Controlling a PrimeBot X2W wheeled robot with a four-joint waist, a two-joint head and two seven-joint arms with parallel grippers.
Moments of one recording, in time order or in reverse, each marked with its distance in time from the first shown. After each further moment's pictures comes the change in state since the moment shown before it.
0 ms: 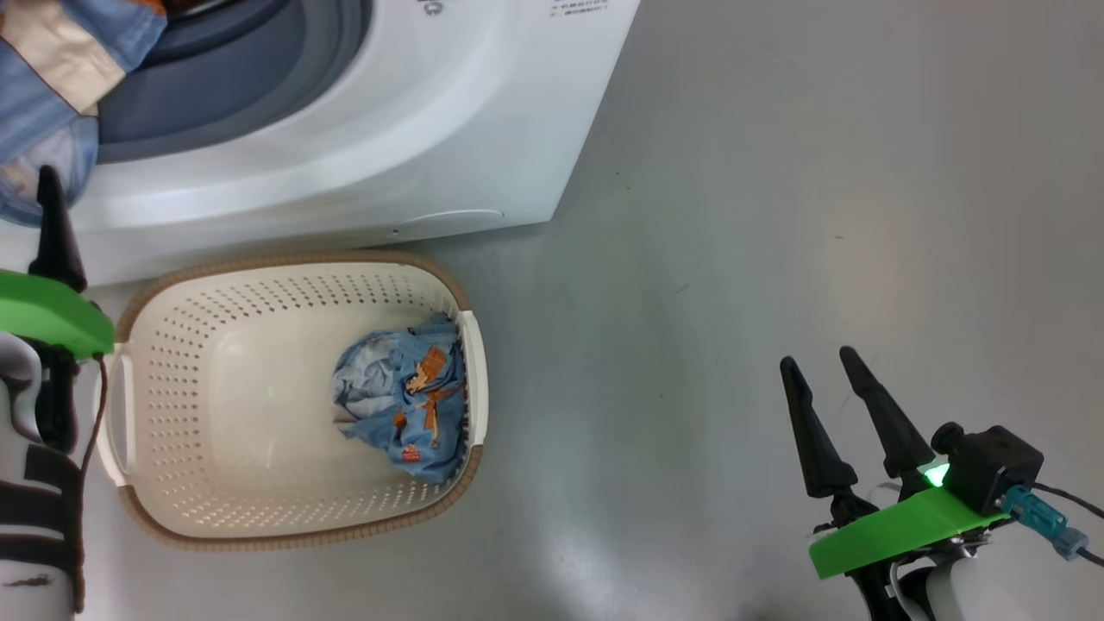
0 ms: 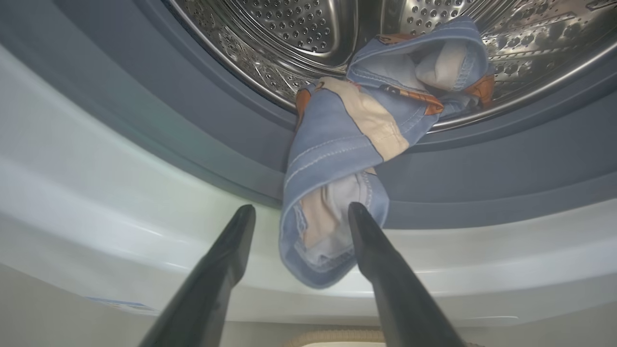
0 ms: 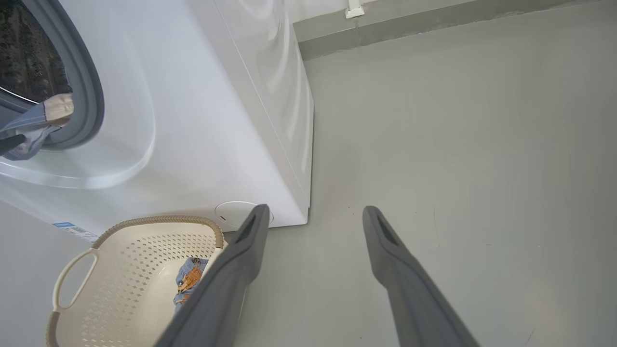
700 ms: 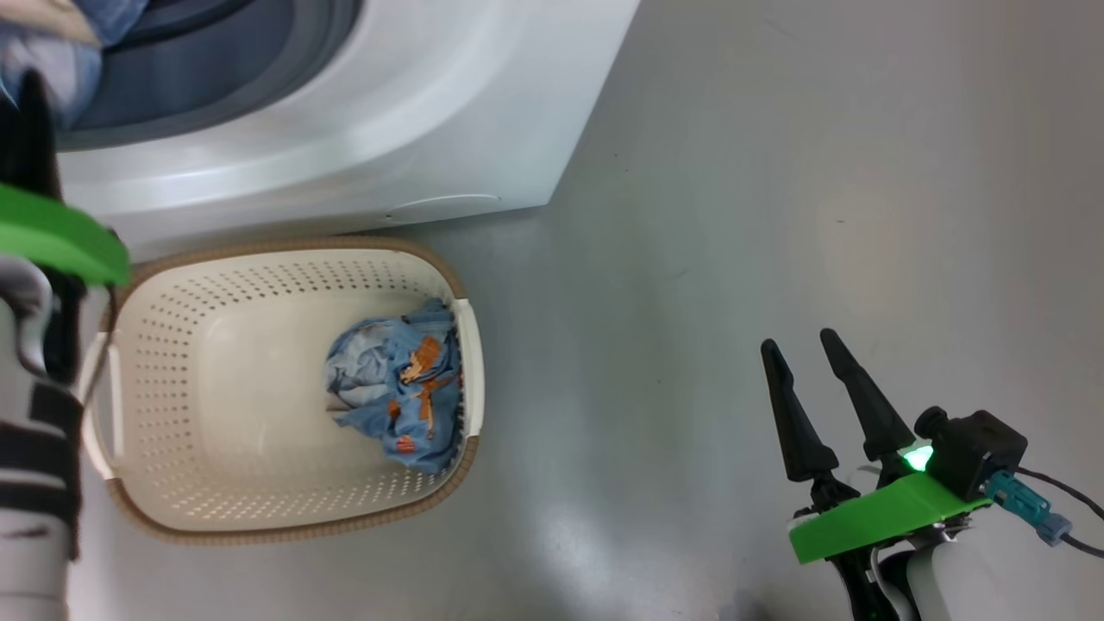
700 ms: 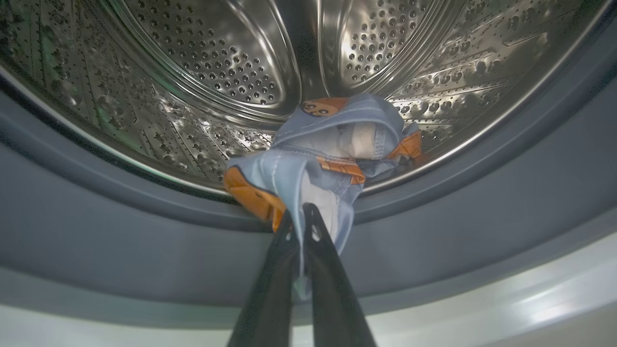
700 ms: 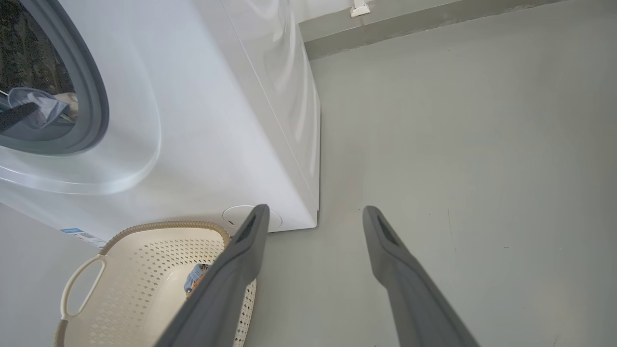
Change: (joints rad) left arm -0.078 0.007 -0.131 -0.084 -0.012 0.000 0.000; right arm -0.031 0.030 0.011 -0.003 0.000 0.000 0.000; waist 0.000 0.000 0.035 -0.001
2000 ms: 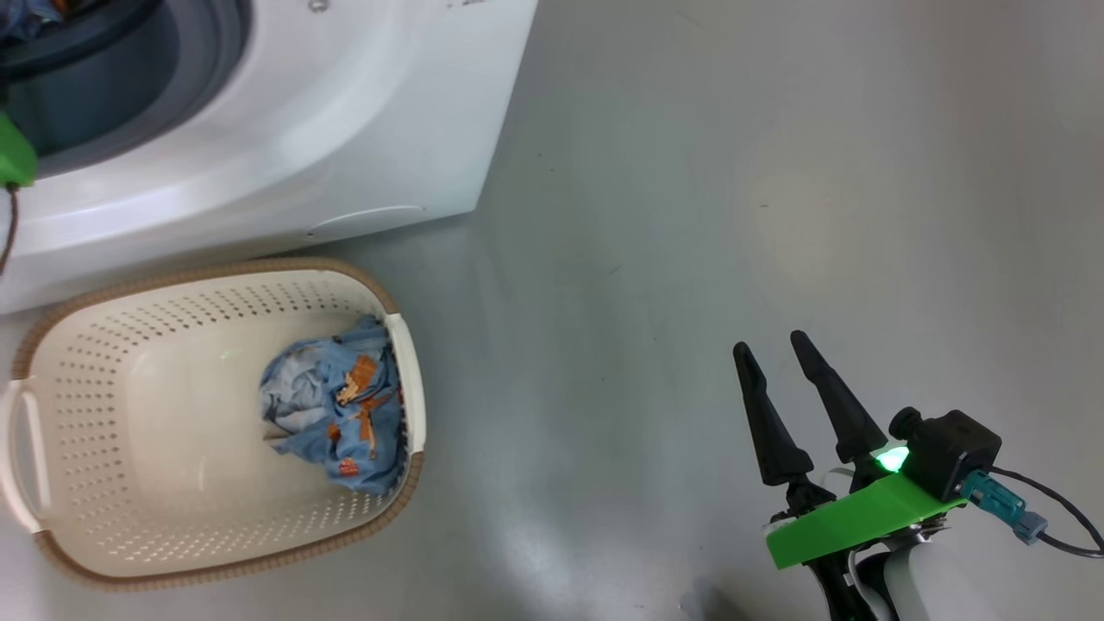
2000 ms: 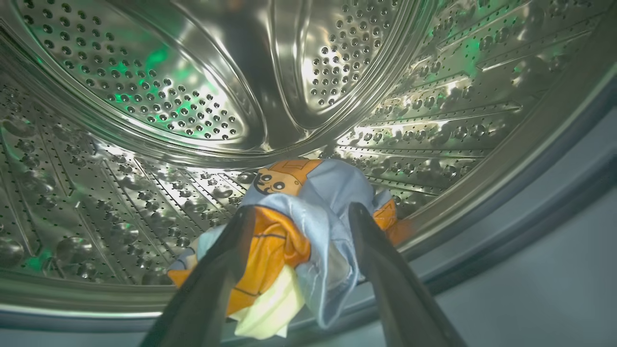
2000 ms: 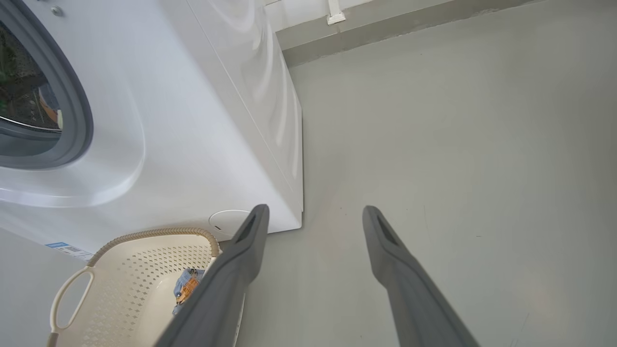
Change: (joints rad) left arm -0.311 0.126 -0.298 0.255 -0.142 0.000 0.000; right arm -0.013 0.017 0.045 0.006 0.025 0.000 0.000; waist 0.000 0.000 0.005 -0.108
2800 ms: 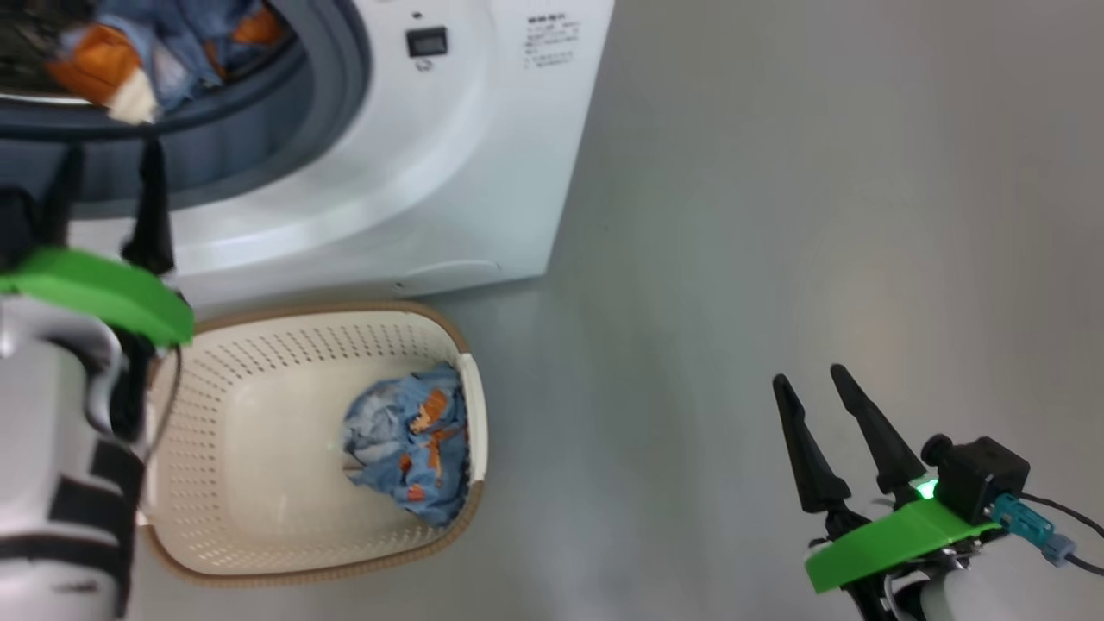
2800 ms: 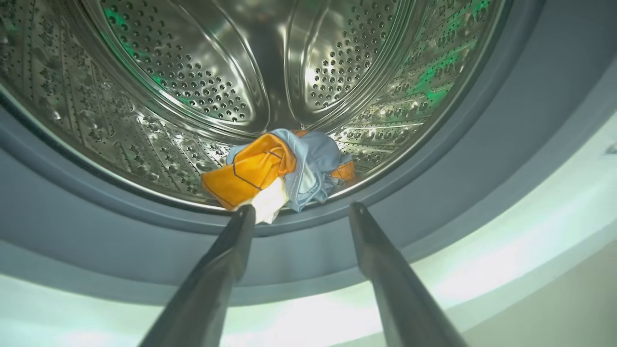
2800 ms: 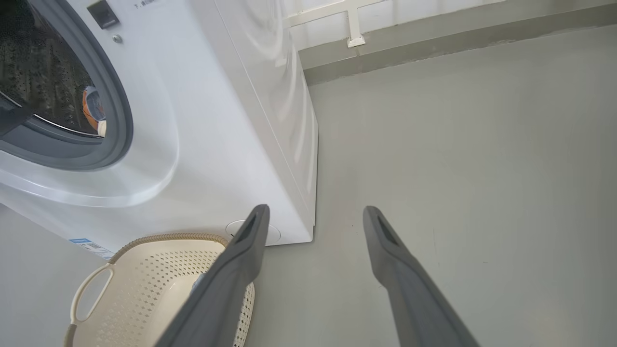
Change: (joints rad) left arm 0.382 -0.130 0.170 -0.262 -0.025 0.000 0.000; right arm 0.048 -0.050 -0.036 0.027 -0.009 0.000 0.000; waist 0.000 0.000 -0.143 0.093
